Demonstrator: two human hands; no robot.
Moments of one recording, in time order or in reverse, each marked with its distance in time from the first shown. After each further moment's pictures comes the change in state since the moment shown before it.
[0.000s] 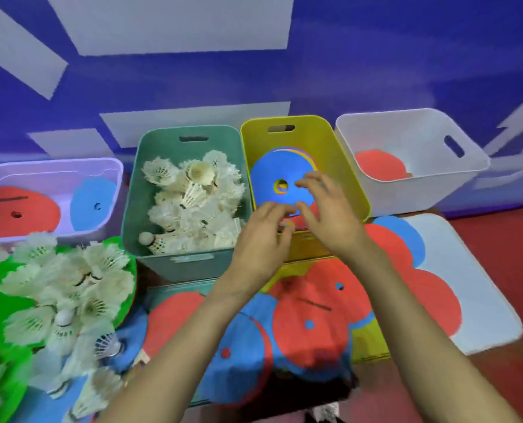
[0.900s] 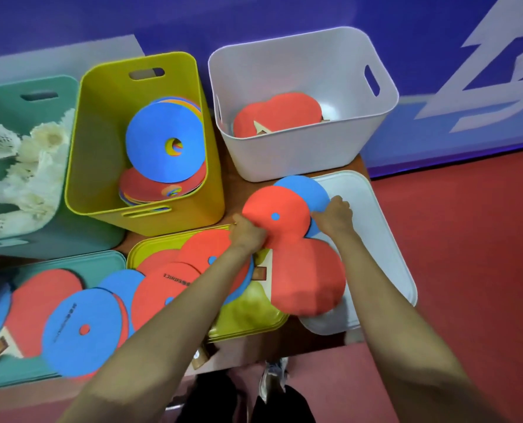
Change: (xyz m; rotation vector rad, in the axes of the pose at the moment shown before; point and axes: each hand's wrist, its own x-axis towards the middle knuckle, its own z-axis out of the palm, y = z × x) left_hand 0.052 0.056 0.320 -0.118 -0.128 -1.046; right_hand -0.078 0.354 -0.017 0.160 -0.318 0.900
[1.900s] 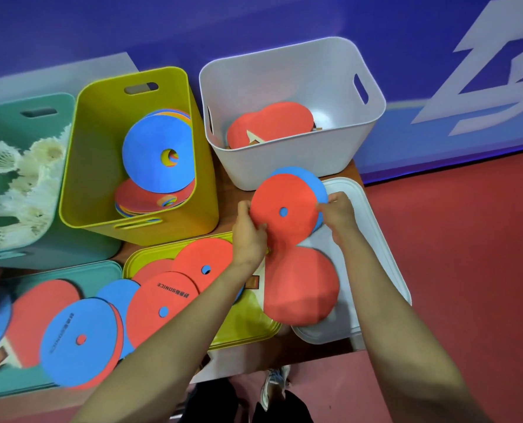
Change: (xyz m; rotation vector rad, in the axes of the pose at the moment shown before) left_hand -0.031 0.025 0.007 -0.149 0.120 0.445; right_hand 0.015 0.002 -0.022 0.579 0.035 0.017
